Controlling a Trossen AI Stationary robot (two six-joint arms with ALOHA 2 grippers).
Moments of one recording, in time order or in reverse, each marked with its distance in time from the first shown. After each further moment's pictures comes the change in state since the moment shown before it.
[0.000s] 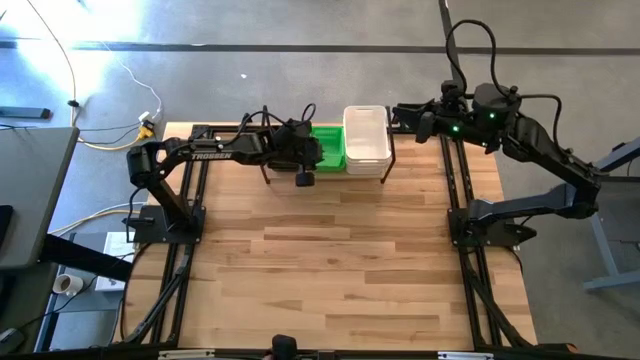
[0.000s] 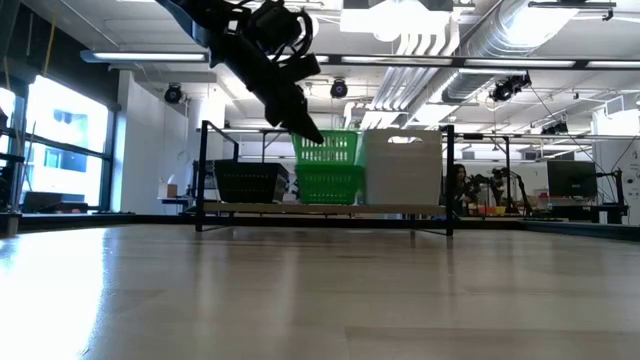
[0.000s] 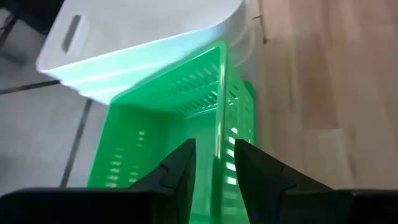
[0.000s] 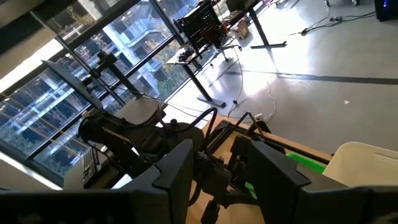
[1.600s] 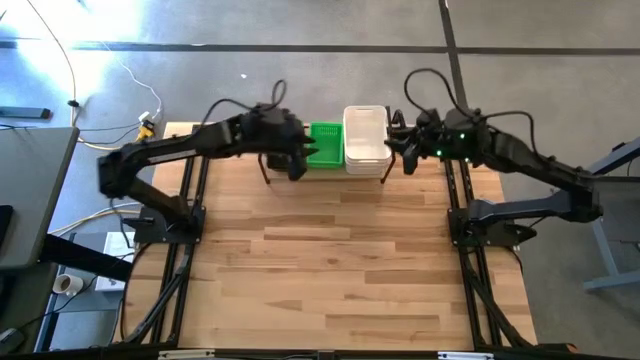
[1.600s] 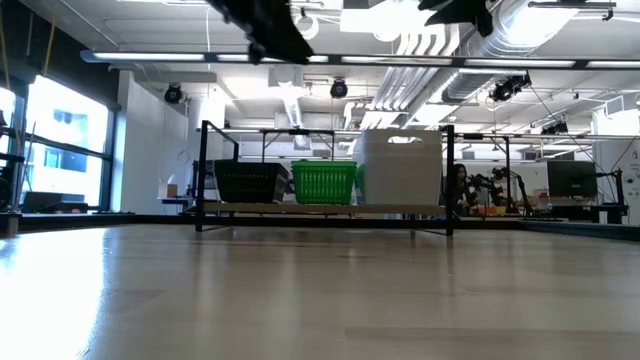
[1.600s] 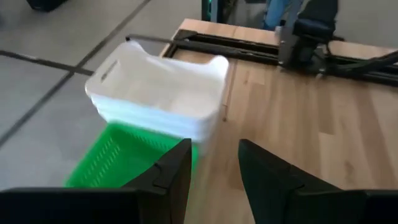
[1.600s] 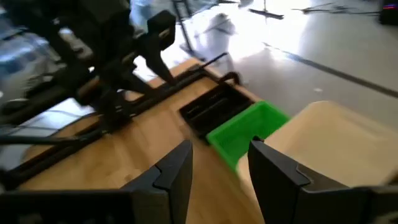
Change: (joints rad) left arm -0.048 -0.239 0.131 -0.213 0.066 -0.444; right arm 0.000 -0.072 -0.287 0.011 -0.055 -0.285
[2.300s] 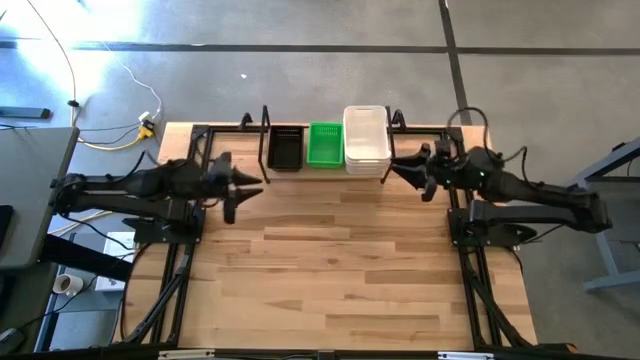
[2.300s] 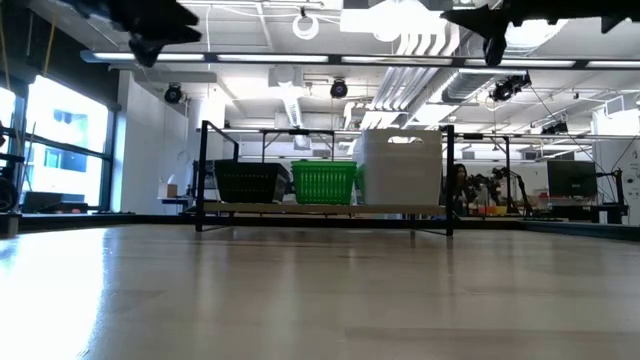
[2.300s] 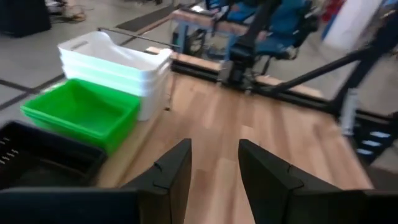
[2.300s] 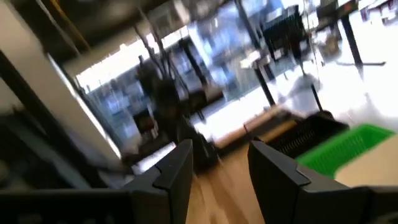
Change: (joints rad) left arm -0.302 -0.815 -0.692 0.134 -0.172 -0.266; right arm 0.081 -0.338 -0.615 0.718 -0.151 0.169
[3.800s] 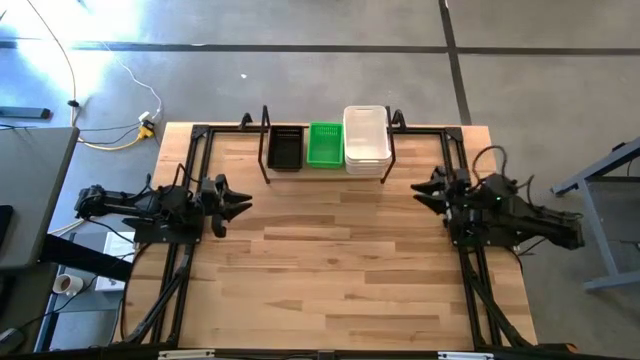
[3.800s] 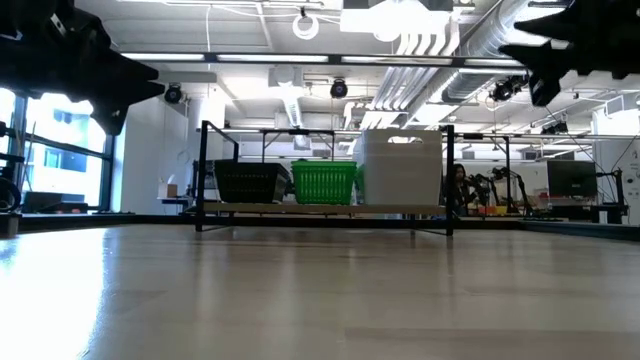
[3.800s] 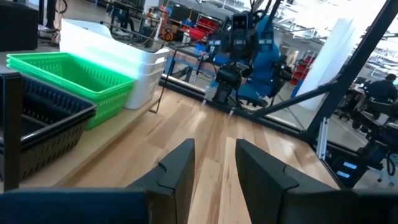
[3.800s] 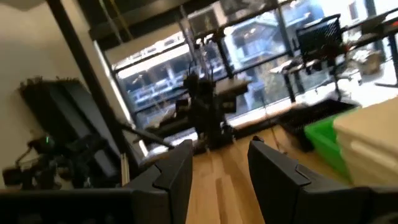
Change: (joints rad) left arm -0.152 -0.574 -0.556 0.219 -0.129 -0.121; right arm 0.037 -0.620 -0.381 -0.155 -0.091 -0.102
